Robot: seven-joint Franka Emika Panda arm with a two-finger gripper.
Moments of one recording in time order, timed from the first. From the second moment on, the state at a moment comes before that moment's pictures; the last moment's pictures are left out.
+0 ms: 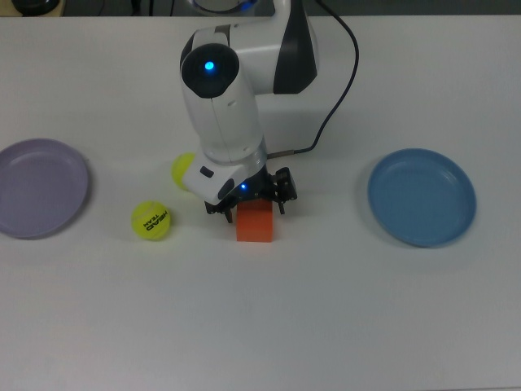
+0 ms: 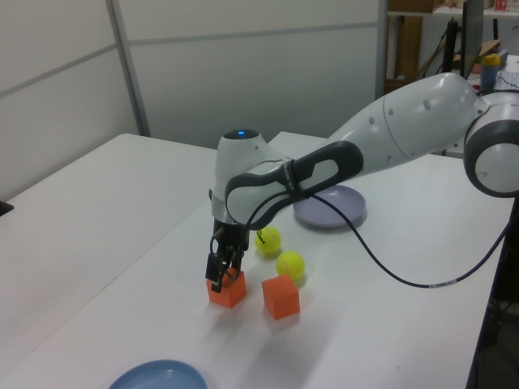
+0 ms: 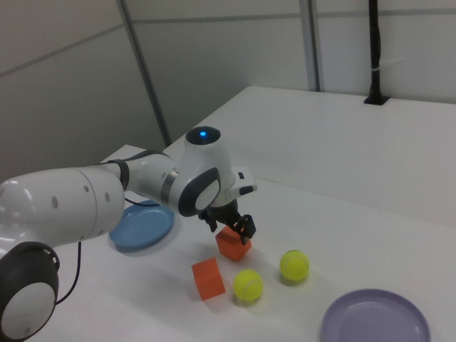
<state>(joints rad) 0.19 0.53 0.13 -1.60 0.11 2.28 -0.09</state>
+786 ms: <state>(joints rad) 0.22 0.51 0.20 -1.57 0.07 2.29 0.01</state>
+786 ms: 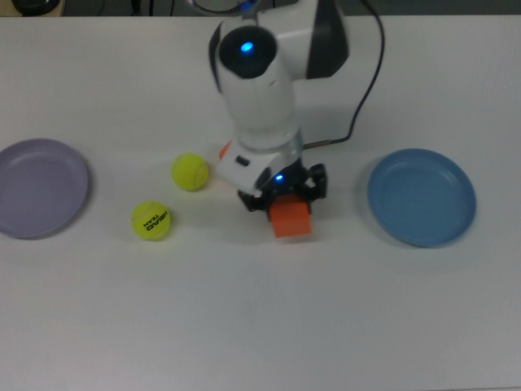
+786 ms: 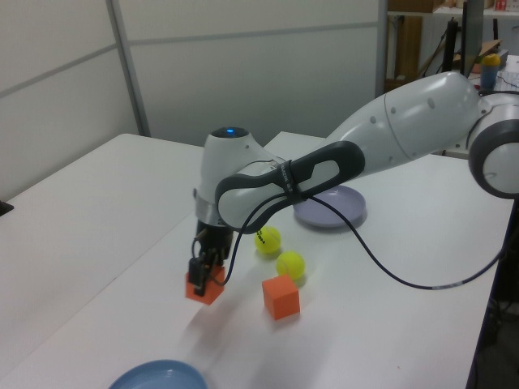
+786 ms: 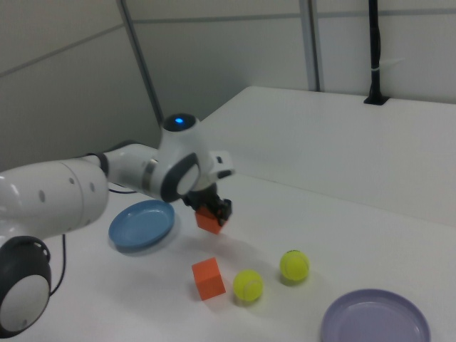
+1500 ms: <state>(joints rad) 0.50 0.52 0.26 -1.58 -0.31 2.36 0.38</state>
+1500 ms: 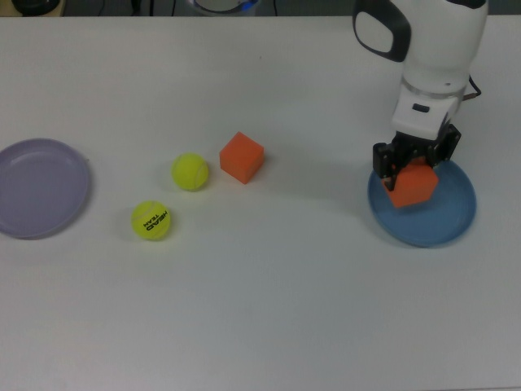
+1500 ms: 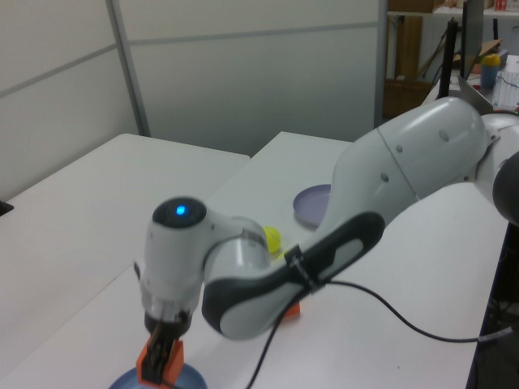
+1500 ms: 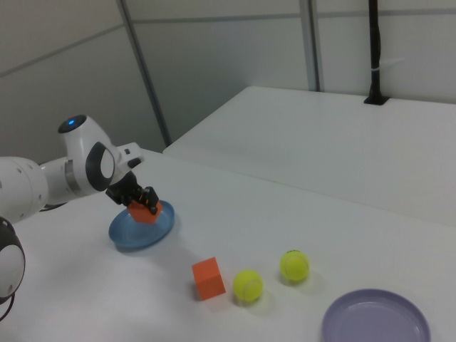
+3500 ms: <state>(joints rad) 0.39 0.13 -0.08 -1.98 0.03 2.18 -0.57</state>
